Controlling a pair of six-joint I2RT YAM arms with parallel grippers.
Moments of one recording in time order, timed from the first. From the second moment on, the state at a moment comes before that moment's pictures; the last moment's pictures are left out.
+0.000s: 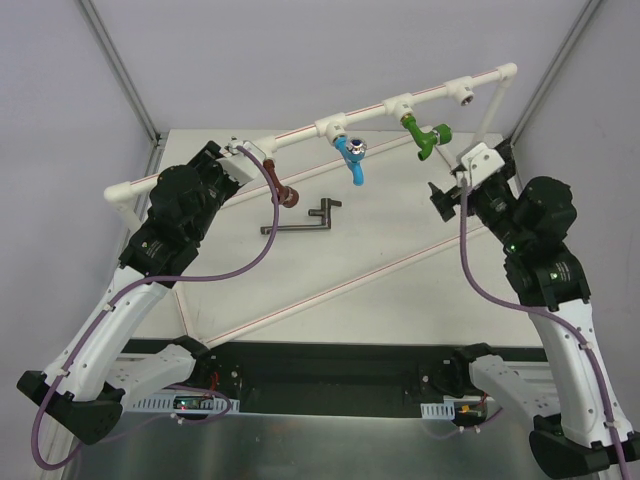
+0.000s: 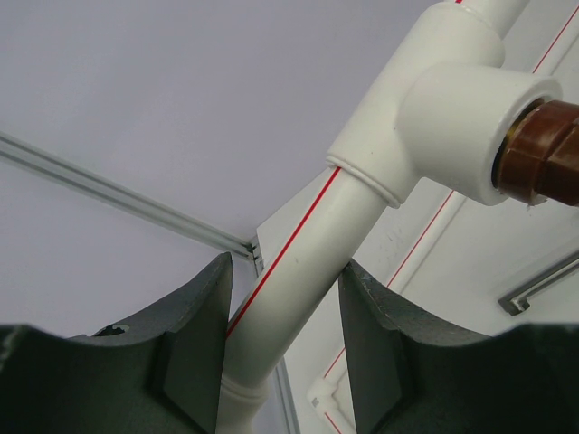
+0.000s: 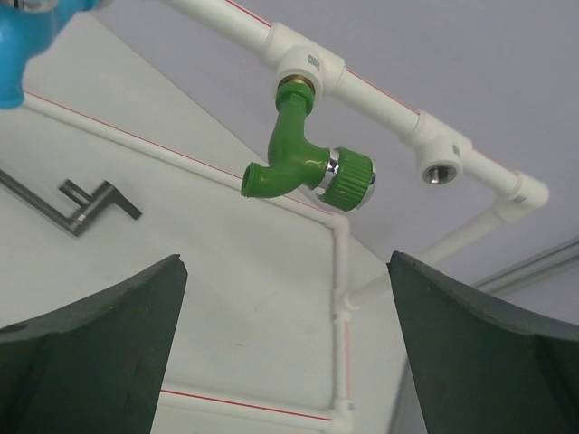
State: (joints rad) left arm -0.51 0.97 1.18 -0.34 -0.28 0.67; right arm 0.28 0.85 1.23 -0.43 -0.22 -0.44
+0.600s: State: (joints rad) left arm -0.51 0.97 1.18 -0.34 -0.28 0.67; right arm 0.39 1.05 1.31 -0.45 -0.11 -0.97
